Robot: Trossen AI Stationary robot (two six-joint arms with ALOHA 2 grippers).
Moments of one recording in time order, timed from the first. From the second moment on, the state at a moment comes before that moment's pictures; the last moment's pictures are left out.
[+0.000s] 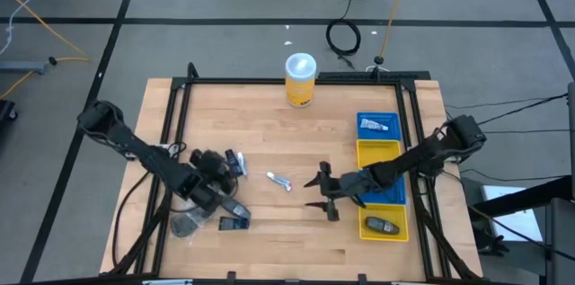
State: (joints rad) left arm -0.56 1.31 0.59 -0.70 -0.80 -1.43; right arm 0.34 1.65 0.60 0.64 0.18 0.11
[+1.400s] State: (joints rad) left arm -0.09 1.29 0.34 0.63 -0.41 -0.58; right arm 0.35 1.67 0.60 0.68 0.32 0.09
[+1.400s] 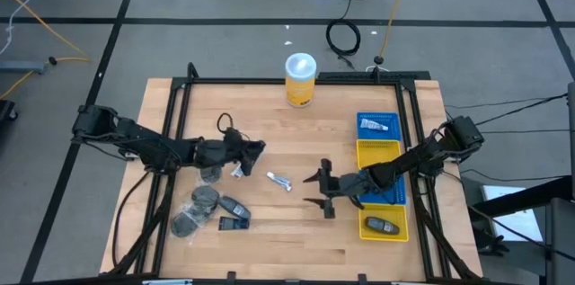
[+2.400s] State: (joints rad) left arm -0.14 1.72 0.81 1.00 -0.39 -0.06; right arm 0.23 1.67 0.60 1.09 0.54 0.05
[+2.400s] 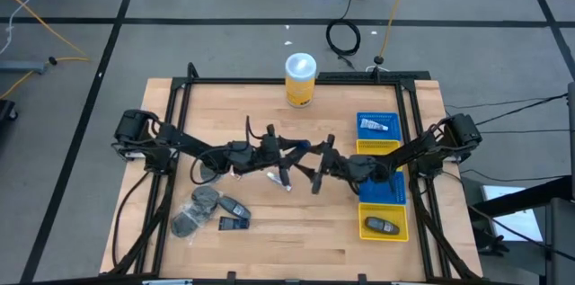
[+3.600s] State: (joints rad) left arm -0.24 1.38 0.81 0.17 -0.60 -0.14; right arm 0.32 1.05 0.60 -0.34 0.45 0.47
